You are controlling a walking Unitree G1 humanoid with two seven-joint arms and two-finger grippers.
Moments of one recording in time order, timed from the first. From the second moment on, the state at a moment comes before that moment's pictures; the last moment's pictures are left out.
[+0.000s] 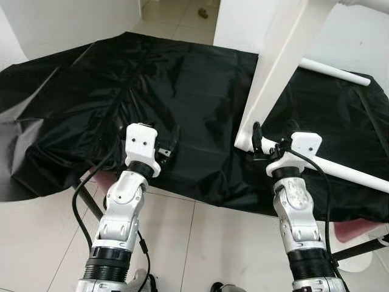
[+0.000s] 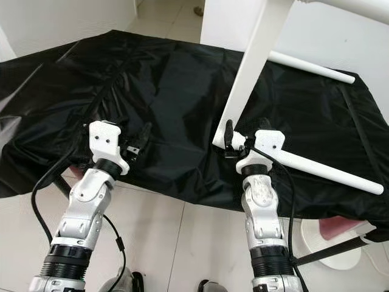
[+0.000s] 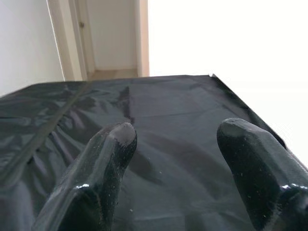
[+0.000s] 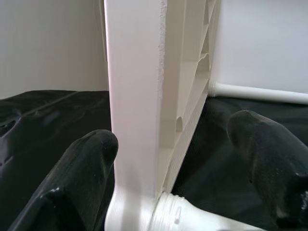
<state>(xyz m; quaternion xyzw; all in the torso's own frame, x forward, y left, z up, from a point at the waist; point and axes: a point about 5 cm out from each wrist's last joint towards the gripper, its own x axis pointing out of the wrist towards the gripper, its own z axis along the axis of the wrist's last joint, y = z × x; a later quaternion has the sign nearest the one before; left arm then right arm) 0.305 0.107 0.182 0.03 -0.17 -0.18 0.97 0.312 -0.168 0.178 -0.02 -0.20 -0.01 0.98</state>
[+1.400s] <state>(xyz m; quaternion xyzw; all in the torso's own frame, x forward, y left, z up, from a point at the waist) 0.265 0.105 0.189 0.07 -0.14 -0.21 0.97 0.372 -0.128 0.216 0.03 -0.22 -0.12 0.97</state>
